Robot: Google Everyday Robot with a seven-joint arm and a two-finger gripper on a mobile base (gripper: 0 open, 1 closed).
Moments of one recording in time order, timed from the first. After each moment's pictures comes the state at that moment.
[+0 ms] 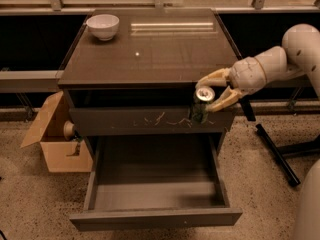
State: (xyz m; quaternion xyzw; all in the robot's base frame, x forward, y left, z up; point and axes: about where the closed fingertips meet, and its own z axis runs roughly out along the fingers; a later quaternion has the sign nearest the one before) arm 0.596 -0.152 0.817 -0.73 0.46 0.33 0.40
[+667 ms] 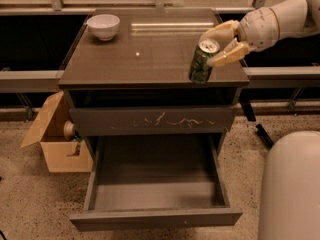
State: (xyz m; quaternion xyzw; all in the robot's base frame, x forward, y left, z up) arm 0.639 -0.154 0.938 -0.69 0.49 0.31 0.45
